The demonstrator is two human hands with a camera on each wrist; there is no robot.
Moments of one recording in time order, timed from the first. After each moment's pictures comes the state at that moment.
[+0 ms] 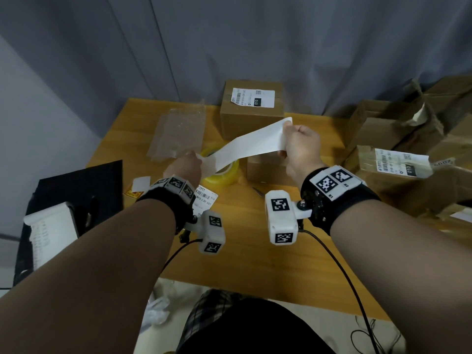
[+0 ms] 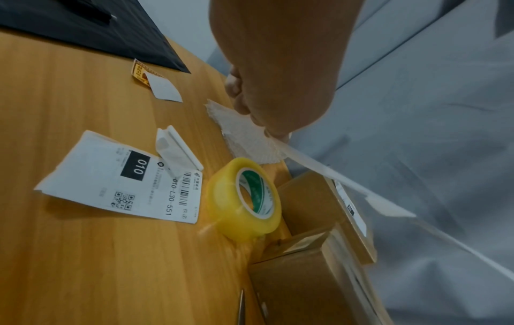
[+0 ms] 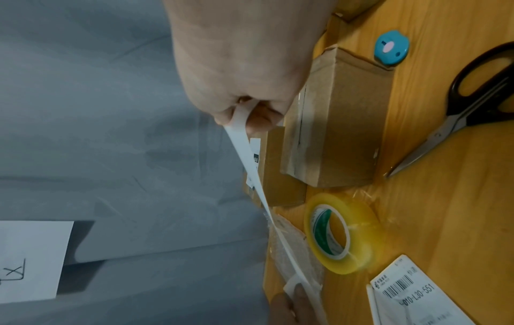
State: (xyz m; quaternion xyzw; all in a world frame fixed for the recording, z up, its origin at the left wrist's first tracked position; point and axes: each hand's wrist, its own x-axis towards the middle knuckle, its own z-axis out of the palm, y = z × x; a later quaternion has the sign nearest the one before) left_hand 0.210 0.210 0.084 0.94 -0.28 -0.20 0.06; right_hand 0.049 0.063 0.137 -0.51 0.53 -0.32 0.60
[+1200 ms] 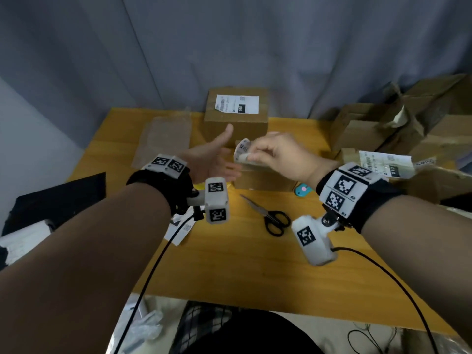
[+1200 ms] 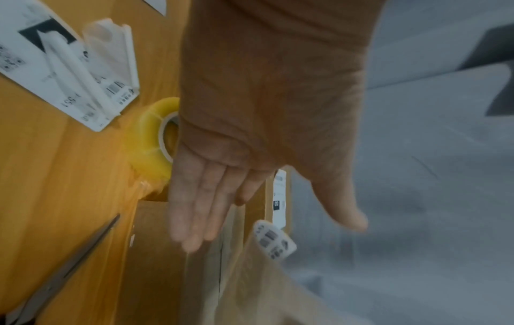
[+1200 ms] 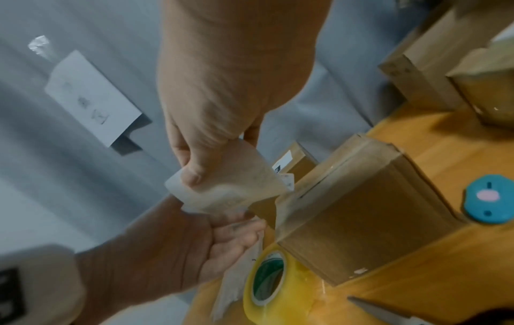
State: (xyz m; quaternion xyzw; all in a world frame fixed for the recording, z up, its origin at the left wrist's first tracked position) left_hand 0.183 0.145 0.134 0.65 -0.16 -0.62 0.41; right_hand 0.017 0.032 0.153 -0.94 0.10 -0.10 0.32
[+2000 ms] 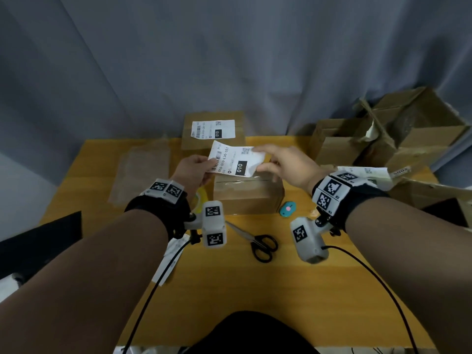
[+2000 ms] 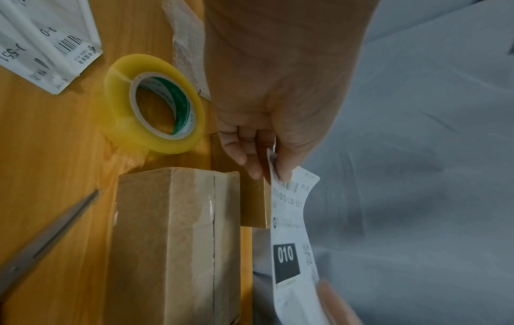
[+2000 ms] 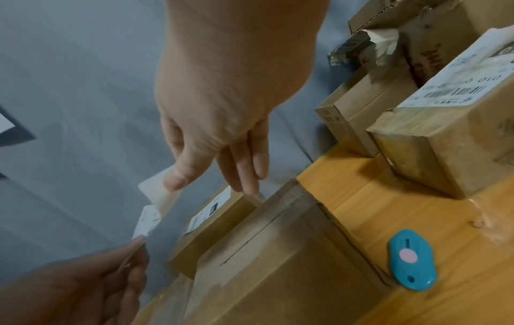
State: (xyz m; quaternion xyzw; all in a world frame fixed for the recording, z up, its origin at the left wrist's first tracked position) left_hand 0.188 0.094 0.116 0.74 -0.16 -0.40 0.52; right_hand 0.001 -0.037 0.142 -0.91 0.28 -0.03 0.30
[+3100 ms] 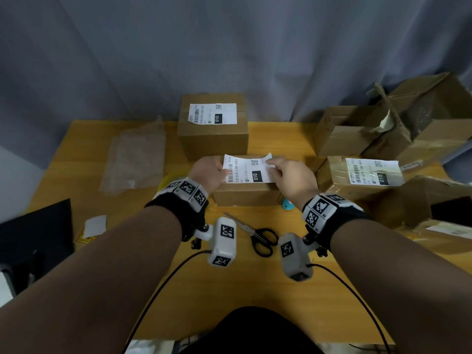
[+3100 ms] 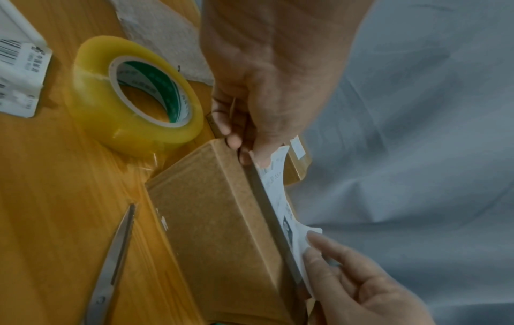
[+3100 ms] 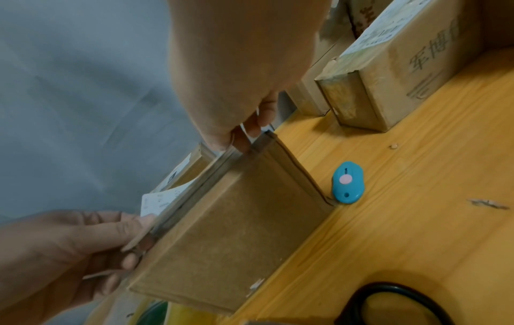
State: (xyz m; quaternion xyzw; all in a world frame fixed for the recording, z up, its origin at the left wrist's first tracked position) left_hand 0.172 0.080 0.095 0.86 -0.40 -0.28 0.17; right_hand 0.003 -0.023 0.082 -0.87 0.43 -0.03 0.24
